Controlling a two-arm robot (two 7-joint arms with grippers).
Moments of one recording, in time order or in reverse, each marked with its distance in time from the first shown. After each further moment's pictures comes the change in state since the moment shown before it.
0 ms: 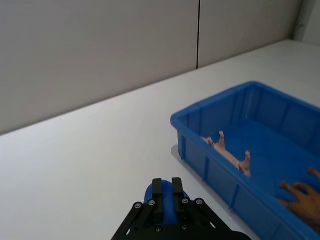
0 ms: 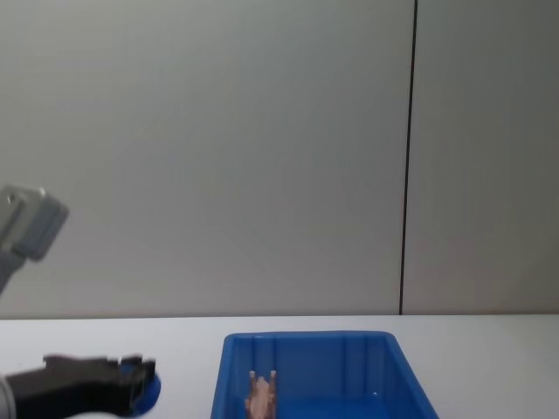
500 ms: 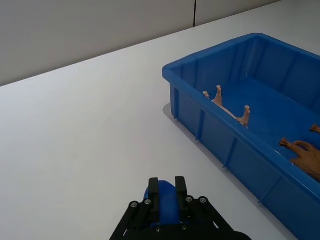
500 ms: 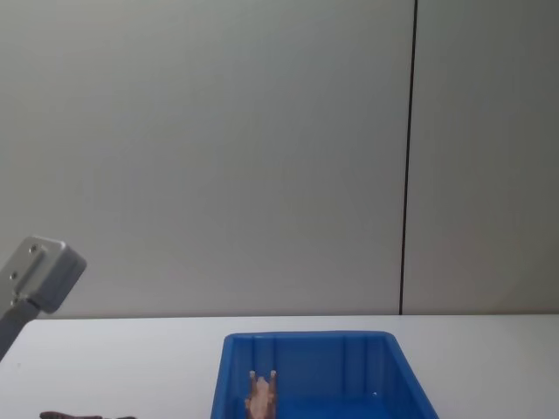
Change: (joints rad) left arm 0.013 0.002 0.017 0.016 0.016 0.101 -0.004; right arm 0.000 0.000 0.000 0.000 0.000 0.000 0.000
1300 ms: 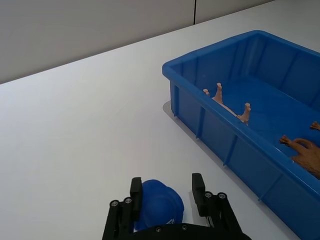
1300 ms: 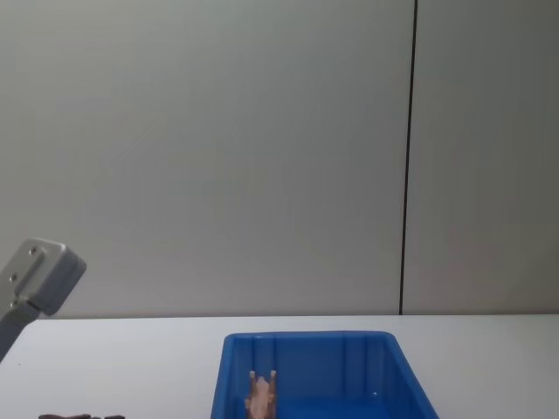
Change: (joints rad) left arm 0.002 0.002 0.000 -0.002 0.000 0.008 0.000; right arm 0.000 0.000 0.000 0.000 0.000 0.000 0.000
